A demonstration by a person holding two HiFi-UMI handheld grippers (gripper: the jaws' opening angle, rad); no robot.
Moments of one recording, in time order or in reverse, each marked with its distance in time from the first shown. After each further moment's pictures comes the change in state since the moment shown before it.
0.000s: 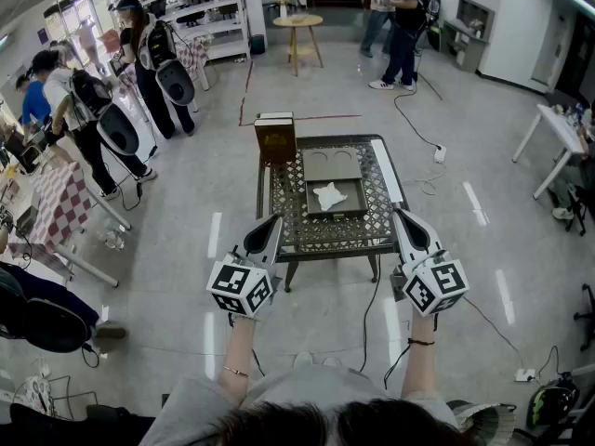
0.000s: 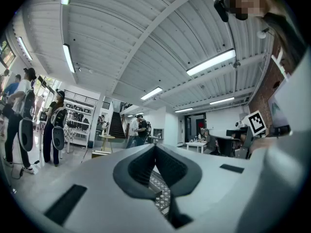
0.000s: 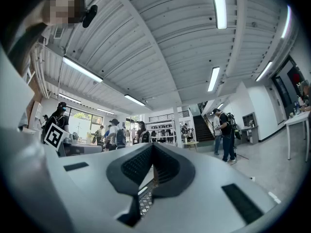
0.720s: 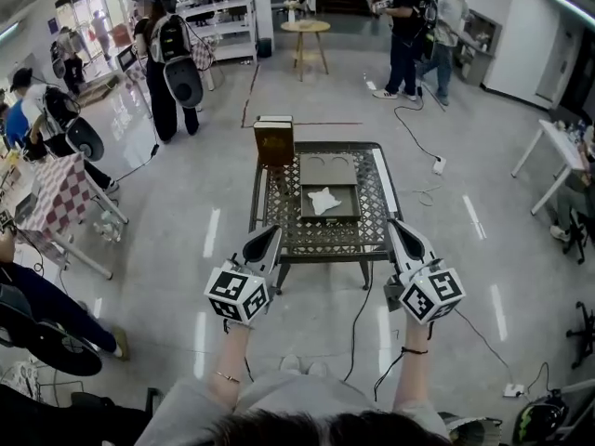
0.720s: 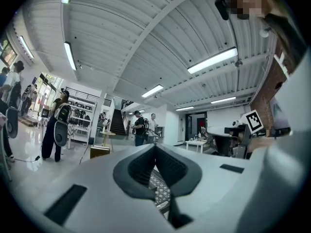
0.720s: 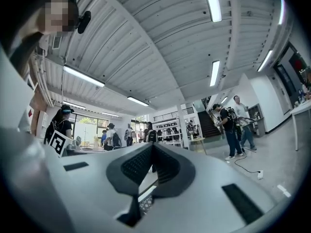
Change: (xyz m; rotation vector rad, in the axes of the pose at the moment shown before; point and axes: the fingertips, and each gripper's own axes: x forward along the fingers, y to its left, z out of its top) left arm -0.004 -0.026 -0.012 -0.021 0.033 0.010; right arm -0.015 -0.007 0.000 0.074 0.008 0.070
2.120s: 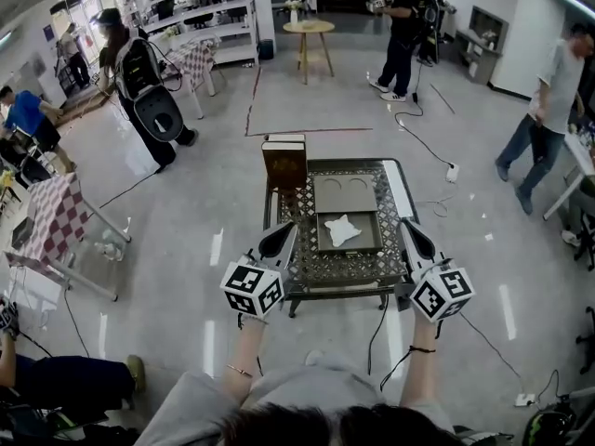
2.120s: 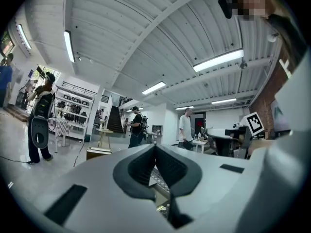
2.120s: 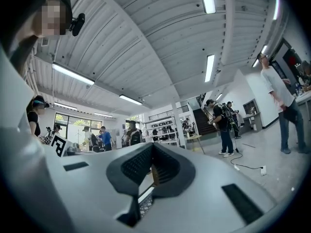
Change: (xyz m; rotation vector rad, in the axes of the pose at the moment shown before) left arm 0.119 0.110 -0.009 -0.034 0.015 -0.045; right arm 0.135 -0.064 -0.027 0.040 0.005 -0.057
